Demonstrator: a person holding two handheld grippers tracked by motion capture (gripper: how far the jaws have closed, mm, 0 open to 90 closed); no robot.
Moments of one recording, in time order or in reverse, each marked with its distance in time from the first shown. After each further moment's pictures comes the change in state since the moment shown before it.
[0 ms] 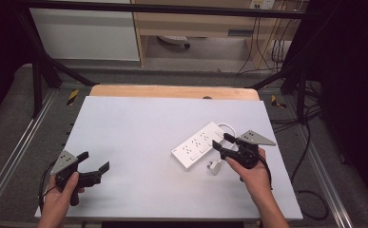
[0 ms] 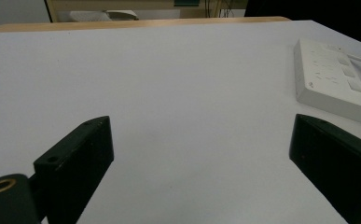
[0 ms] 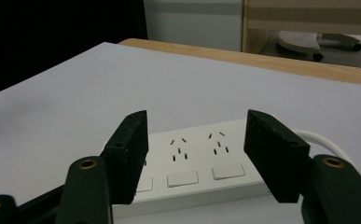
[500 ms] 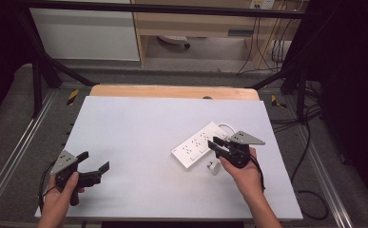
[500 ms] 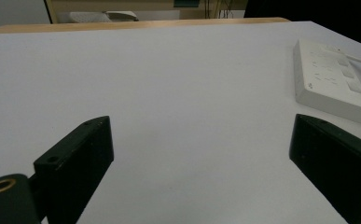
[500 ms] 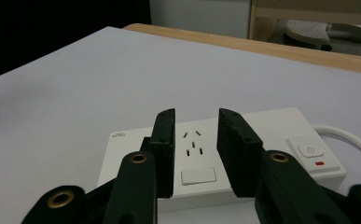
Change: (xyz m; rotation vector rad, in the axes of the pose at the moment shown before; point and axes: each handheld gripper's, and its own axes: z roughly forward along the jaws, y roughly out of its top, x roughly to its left) left arm 0.000 0.000 0.000 -0.002 0.001 0.000; right arm 0.013 -0.004 0.017 0.050 0.012 -0.025
